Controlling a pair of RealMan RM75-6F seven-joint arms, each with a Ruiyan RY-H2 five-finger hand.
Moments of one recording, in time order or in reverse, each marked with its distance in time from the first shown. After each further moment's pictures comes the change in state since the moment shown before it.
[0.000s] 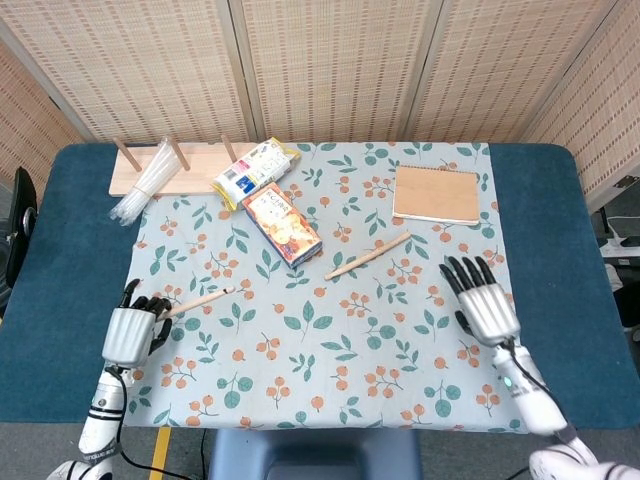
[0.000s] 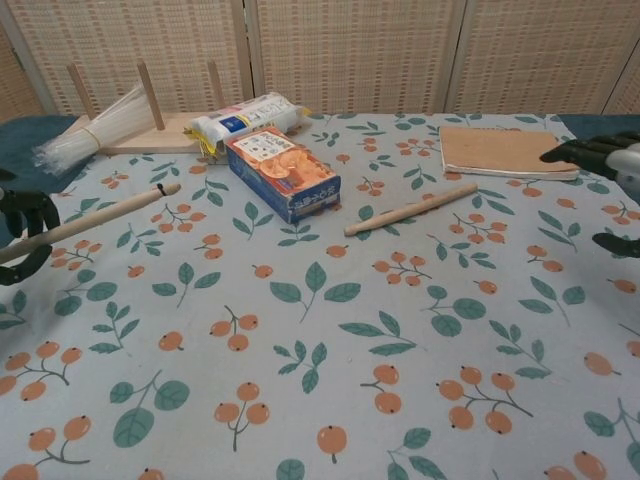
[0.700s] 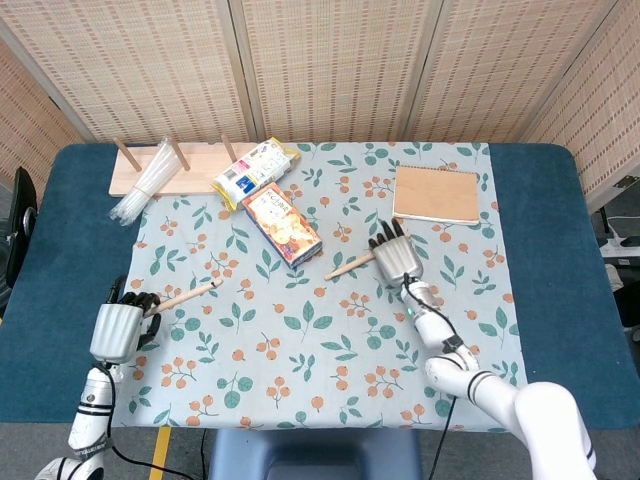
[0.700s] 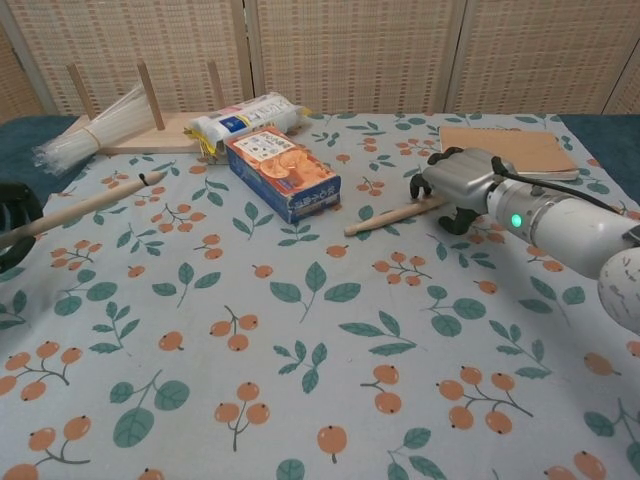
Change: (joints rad) left arm -0.003 0.018 -0.010 0.038 -0.012 -0.010 -0.059; right arm 0.457 -0.507 0.120 0.739 0.192 -0.345 -0.063
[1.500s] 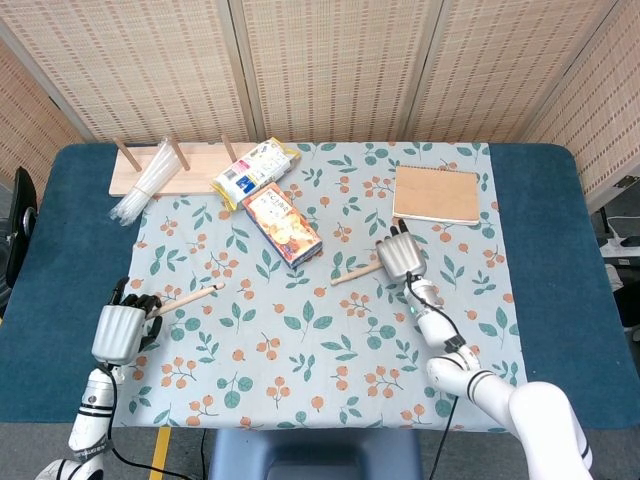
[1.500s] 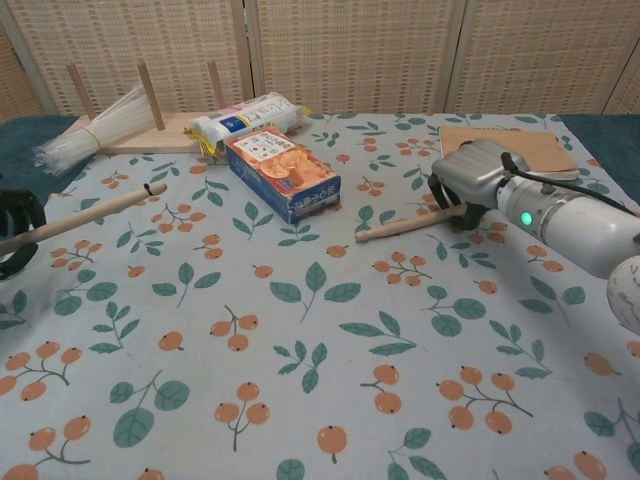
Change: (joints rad) left arm 0.001 0.010 0.010 -0.029 -0.003 -0.016 0.037; right arm -0.003 0.002 -0.045 0.031 -0.001 0.067 -0.010
